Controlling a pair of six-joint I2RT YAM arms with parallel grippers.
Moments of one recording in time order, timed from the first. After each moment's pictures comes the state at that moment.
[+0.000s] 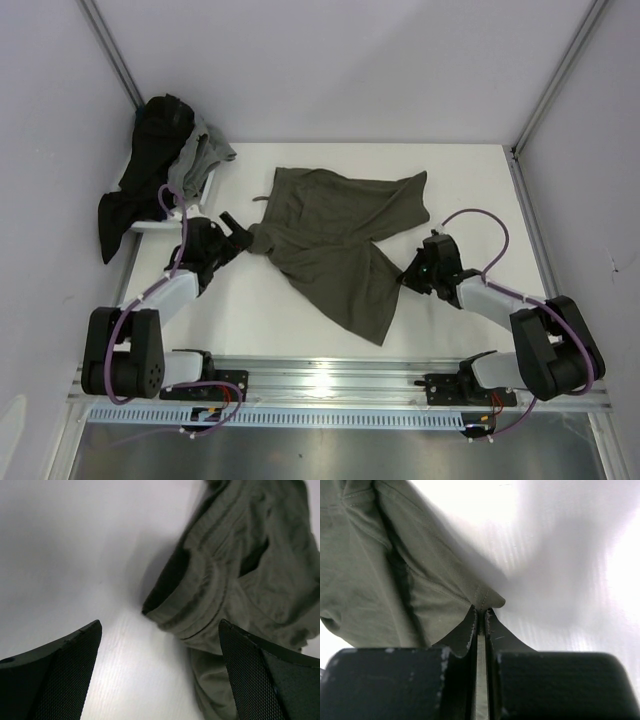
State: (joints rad) left arm -0.04 1.27 0.53 0.09 0.03 -0.69; right arm 0.35 1.33 0.51 -0.02 -0.07 0.79
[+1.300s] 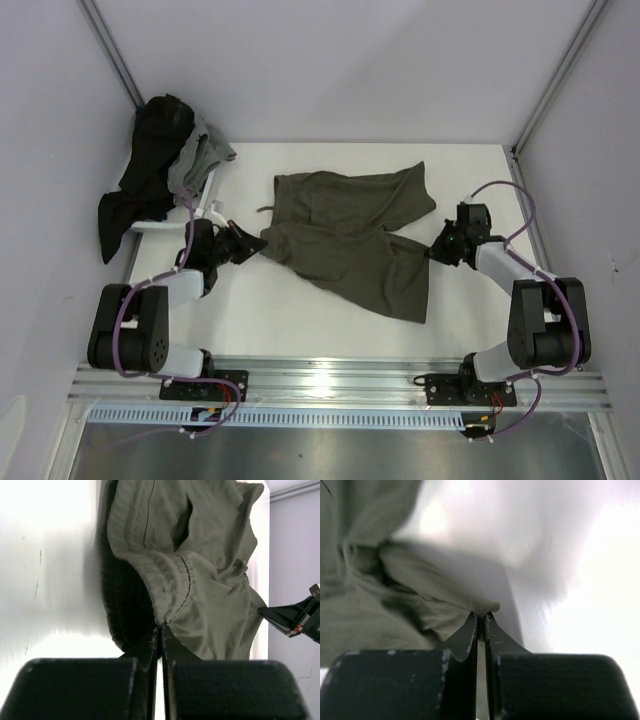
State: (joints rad) left arm -0.04 1.43 0.48 0.45 0.49 -0.75; right arm 0.07 1.47 0.78 -0.21 -0.15 0.57
